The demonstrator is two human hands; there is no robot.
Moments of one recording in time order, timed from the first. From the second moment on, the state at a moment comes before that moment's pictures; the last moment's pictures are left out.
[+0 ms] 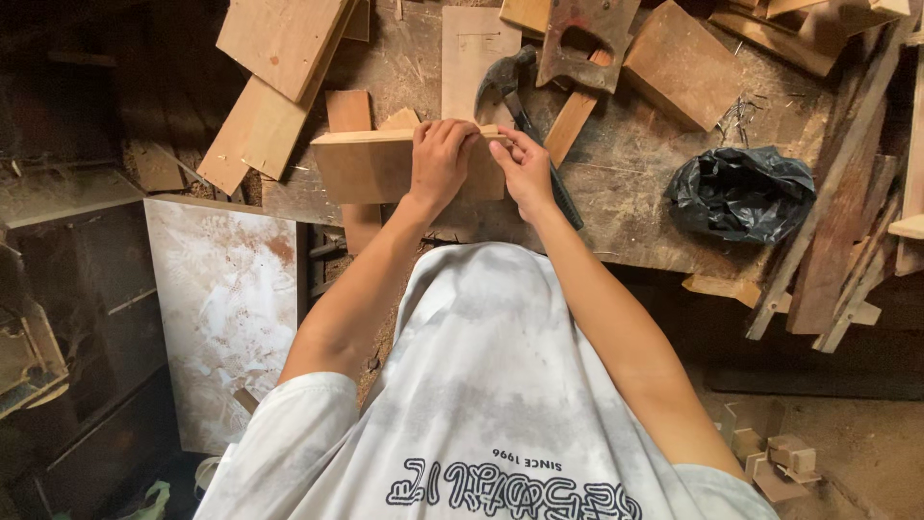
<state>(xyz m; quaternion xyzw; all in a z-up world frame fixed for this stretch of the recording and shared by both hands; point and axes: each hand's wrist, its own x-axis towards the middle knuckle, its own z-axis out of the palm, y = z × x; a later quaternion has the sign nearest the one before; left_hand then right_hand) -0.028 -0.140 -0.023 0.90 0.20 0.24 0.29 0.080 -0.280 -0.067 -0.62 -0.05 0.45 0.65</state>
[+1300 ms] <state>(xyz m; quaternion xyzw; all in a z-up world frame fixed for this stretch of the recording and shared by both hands) -0.009 -0.136 -0.020 0.90 0.20 0.29 0.26 0.140 -0.275 -0.066 -0.85 -0.33 0.20 0.35</state>
